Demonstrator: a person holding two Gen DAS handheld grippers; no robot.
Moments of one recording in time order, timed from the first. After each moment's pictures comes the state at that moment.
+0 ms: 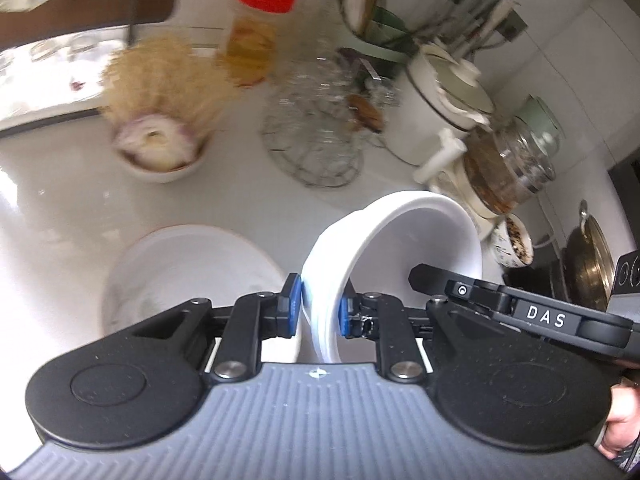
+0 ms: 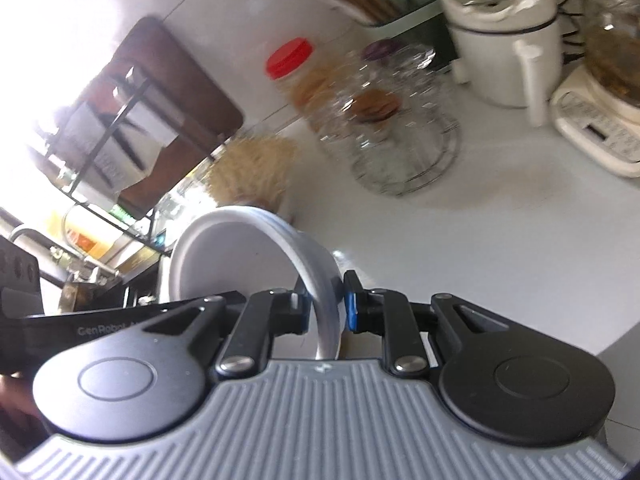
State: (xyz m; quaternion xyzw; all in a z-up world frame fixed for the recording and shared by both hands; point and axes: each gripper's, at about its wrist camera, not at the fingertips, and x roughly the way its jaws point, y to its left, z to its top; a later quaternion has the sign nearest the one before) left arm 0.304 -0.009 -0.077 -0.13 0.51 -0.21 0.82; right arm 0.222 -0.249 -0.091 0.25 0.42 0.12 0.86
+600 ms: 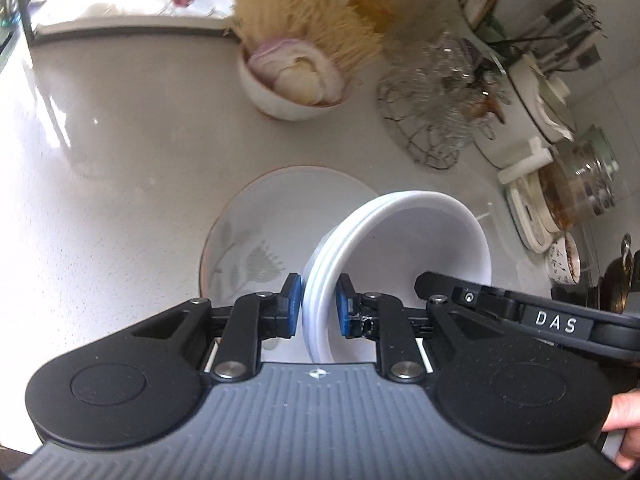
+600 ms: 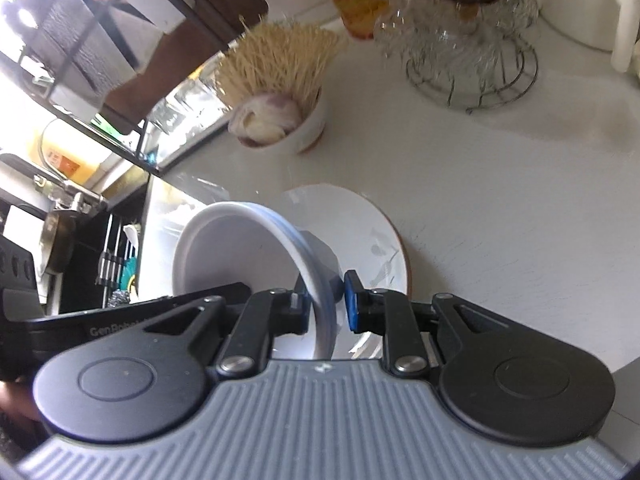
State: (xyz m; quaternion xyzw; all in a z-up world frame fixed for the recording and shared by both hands) left arm 0.306 0.075 -0.157 -0.18 0.55 -0.14 0.81; right arm 0.257 -0.169 -0.145 0.20 0.52 0.14 0.82
